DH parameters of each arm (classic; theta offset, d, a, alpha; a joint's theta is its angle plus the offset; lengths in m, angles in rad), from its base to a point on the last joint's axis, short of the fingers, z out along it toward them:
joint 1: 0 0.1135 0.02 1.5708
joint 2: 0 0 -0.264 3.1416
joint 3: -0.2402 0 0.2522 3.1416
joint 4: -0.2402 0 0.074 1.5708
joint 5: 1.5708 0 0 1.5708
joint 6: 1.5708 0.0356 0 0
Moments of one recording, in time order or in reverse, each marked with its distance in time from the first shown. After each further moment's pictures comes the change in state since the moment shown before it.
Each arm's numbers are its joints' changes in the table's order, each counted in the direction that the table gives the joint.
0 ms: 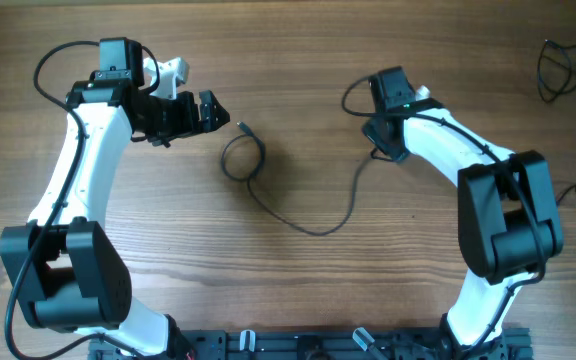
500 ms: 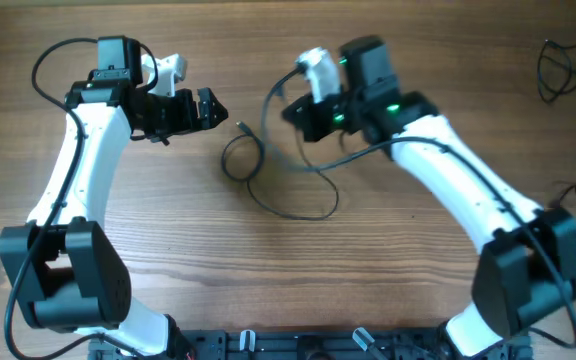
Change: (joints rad) left arm 0.010 0.000 0.000 0.032 -0.013 -0.002; right arm 0.208 0.216 -0.113 0.094 -0.704 -0.869
